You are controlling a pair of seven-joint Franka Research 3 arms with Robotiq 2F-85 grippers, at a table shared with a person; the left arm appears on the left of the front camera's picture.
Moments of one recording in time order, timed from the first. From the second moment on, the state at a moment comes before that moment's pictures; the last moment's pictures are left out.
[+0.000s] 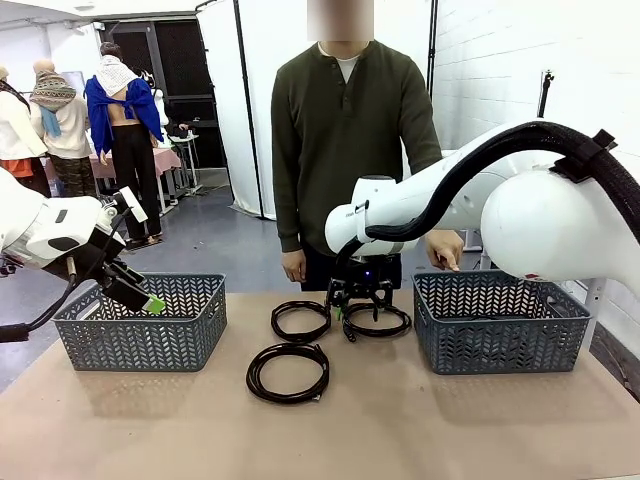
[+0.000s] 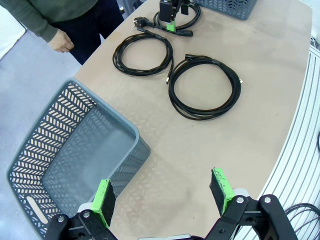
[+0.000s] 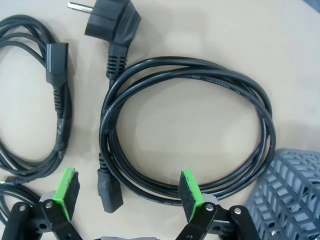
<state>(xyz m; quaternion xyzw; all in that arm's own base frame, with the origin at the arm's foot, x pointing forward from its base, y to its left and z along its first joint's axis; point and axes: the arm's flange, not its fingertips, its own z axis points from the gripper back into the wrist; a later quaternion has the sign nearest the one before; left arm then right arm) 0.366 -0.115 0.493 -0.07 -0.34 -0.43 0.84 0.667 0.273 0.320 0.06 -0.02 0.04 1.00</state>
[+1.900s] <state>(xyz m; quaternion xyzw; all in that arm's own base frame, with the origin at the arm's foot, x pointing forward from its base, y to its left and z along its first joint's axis) 0.366 -0.115 0.493 -0.07 -0.34 -0.43 0.84 0.692 0.294 0.304 0.01 -0.03 0.05 1.00</state>
